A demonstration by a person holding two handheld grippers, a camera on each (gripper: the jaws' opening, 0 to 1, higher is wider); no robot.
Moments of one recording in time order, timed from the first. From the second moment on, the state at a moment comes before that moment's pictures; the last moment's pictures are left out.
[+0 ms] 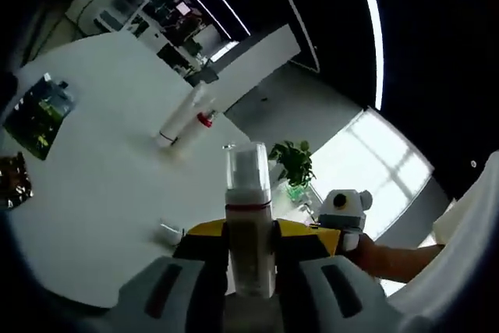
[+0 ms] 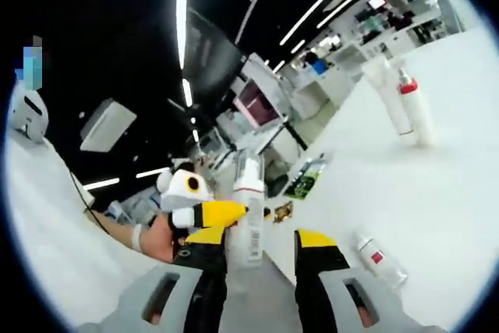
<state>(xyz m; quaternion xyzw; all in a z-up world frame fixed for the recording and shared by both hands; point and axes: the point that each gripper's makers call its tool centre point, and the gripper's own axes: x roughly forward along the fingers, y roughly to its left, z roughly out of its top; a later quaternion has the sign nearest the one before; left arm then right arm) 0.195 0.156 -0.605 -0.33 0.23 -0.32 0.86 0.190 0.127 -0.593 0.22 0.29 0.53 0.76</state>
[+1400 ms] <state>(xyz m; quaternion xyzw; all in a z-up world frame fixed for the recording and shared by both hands) 0.180 0.117 -0.630 -0.18 0.27 -0.40 0.86 0.188 0.144 -0.614 0.18 0.34 0.55 0.74</state>
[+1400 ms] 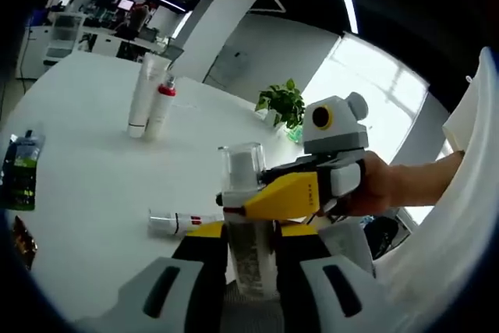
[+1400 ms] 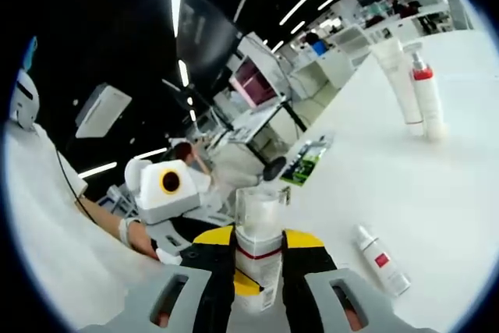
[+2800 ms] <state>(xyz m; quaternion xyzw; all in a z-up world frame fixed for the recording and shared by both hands) 0.180 0.185 -0.699 0.19 0.31 -0.35 0.86 0.243 0.144 -0.597 0.13 0.29 0.49 0.81</state>
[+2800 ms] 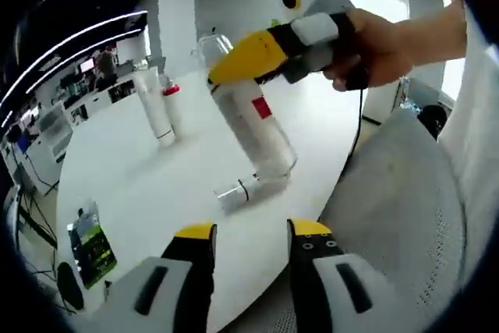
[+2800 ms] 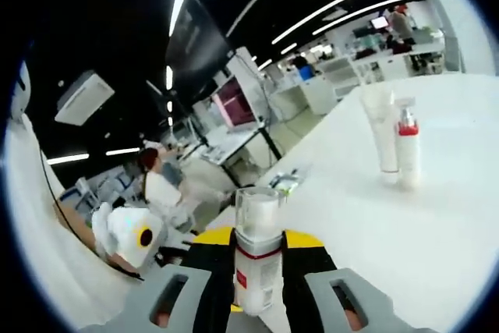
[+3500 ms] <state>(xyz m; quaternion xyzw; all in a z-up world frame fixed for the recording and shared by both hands) 0.180 0.200 -0.734 0.24 0.34 -0.32 0.85 0.277 0.141 -0.607 0.11 0.29 0.46 0.83</state>
